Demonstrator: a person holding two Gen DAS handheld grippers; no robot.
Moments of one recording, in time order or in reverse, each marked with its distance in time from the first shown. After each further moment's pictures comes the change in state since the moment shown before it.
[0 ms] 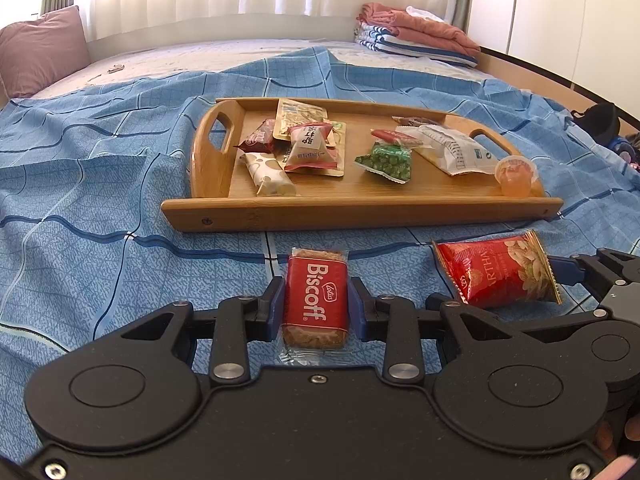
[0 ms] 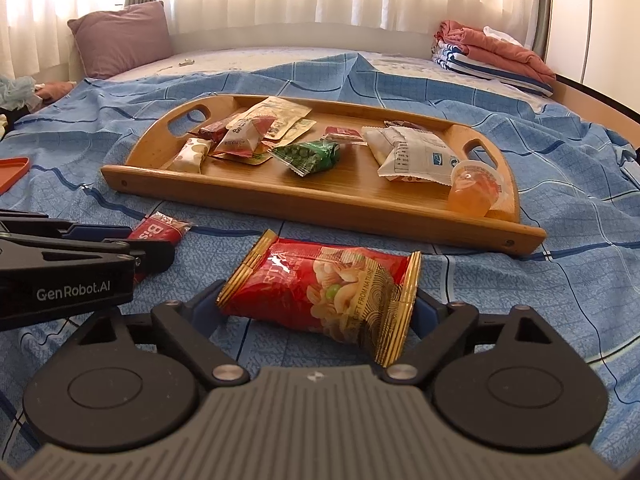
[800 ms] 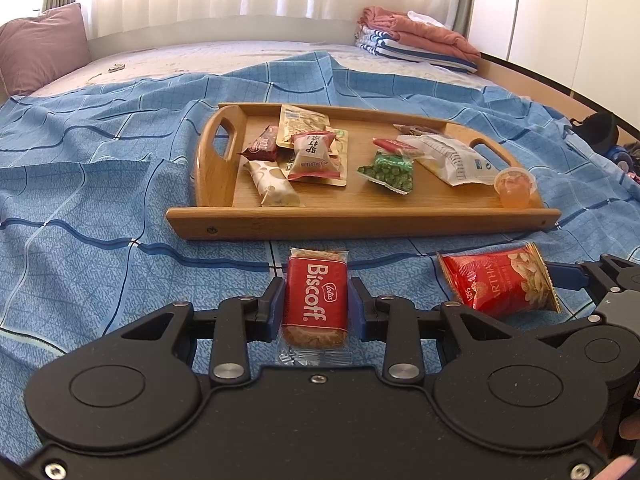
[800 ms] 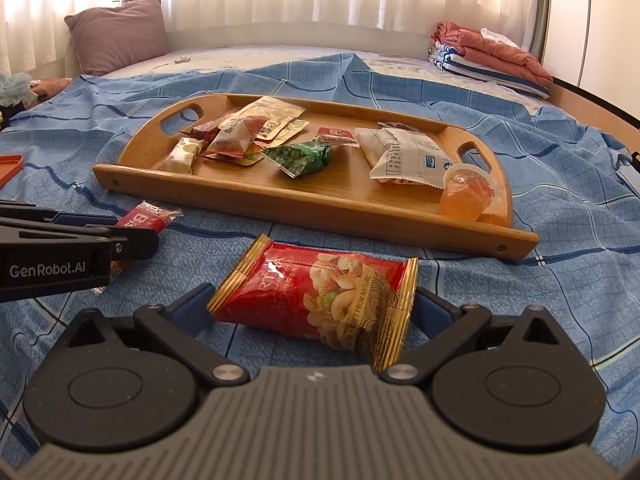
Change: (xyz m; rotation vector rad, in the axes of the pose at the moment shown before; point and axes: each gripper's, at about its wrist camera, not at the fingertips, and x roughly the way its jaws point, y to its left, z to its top) left arm -0.004 0.005 0.006 -0.014 -0.003 -0.010; right arm 0.001 -0.004 0.002 -0.012 0.007 -0.019
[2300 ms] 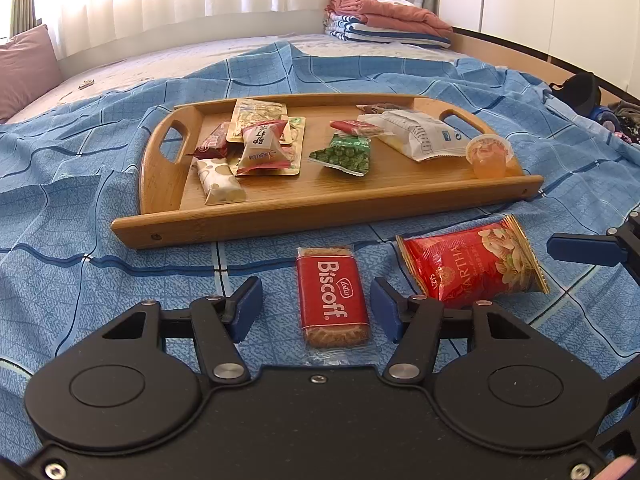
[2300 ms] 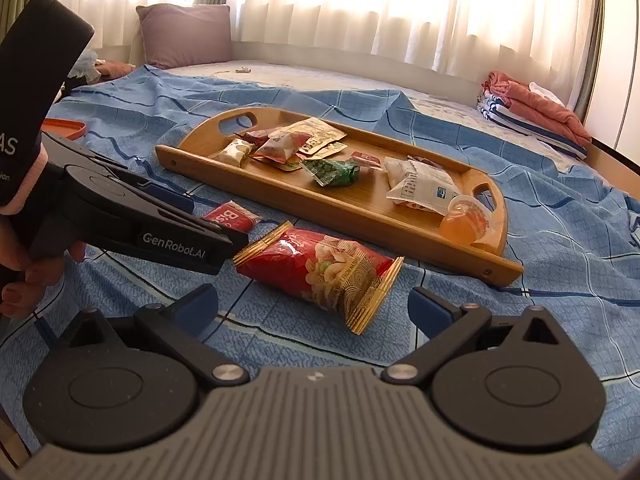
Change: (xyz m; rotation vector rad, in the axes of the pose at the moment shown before) left arm 0.016 -0.032 -0.001 0.109 0.025 -0.025; right arm -0.043 -0.012 -0.021 -0.188 -0.093 0.107
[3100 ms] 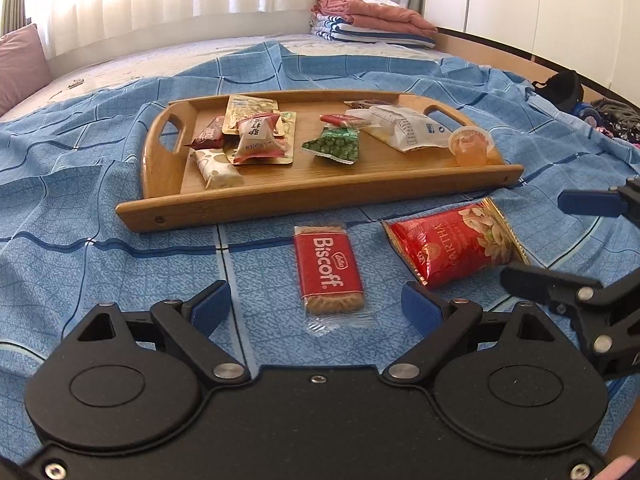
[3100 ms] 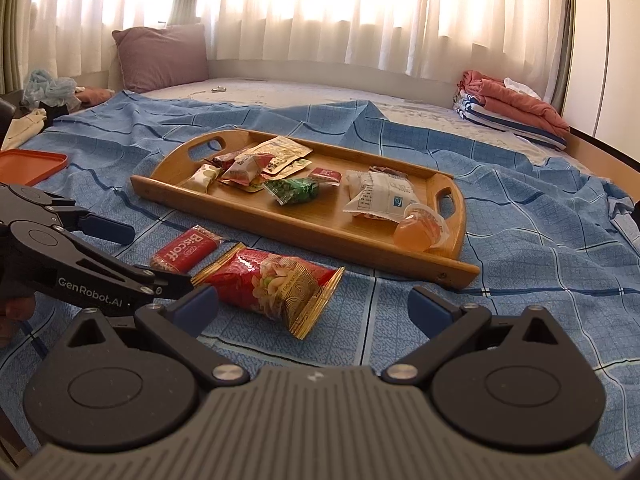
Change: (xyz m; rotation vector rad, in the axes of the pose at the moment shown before) left arm -0.016 0.006 -0.013 0.010 -0.003 -0.050; right arm -0.019 -0.030 0.003 0.076 -0.033 -0.031
